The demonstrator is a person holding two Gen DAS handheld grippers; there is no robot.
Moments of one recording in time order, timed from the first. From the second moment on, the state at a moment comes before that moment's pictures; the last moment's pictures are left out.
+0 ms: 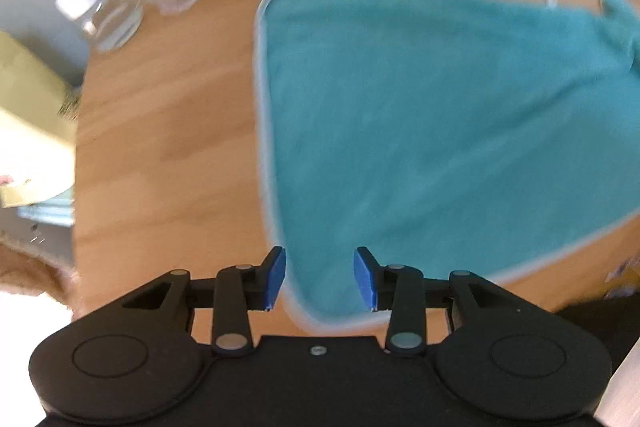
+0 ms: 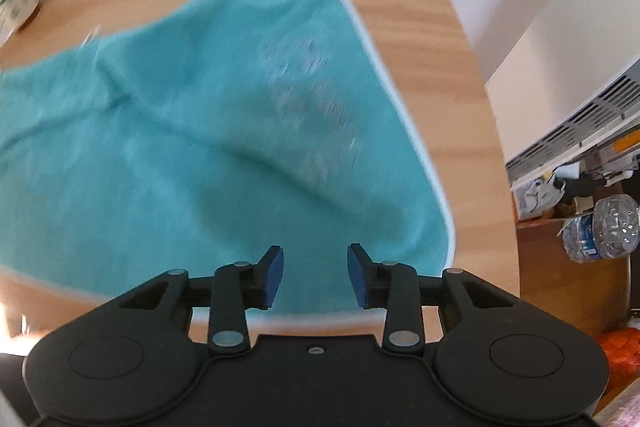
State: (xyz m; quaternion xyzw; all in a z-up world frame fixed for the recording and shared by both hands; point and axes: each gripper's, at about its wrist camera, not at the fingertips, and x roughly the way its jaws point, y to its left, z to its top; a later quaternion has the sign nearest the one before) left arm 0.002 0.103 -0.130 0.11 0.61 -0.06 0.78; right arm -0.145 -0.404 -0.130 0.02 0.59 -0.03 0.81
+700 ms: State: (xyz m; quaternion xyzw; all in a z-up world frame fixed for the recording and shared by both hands) left arm -0.025 0.084 -0.165 0.10 0.59 0.00 0.80; right arm -0.173 -0.427 -0.138 0.06 0.62 -0.11 0.77
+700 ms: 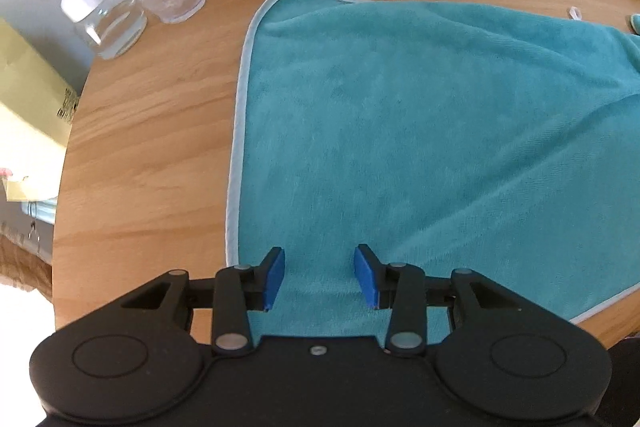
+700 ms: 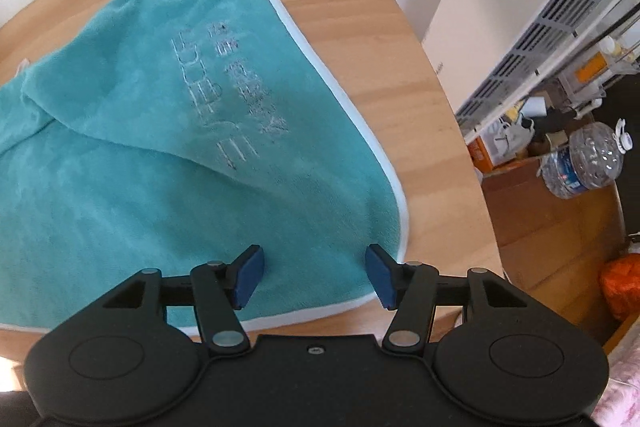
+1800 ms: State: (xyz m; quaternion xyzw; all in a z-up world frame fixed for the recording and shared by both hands) left arm 0.162 0.084 -0.160 0.09 0.54 0.03 0.83; right arm 0.026 -0.382 -0.135 -0.03 0.53 0.04 0.84
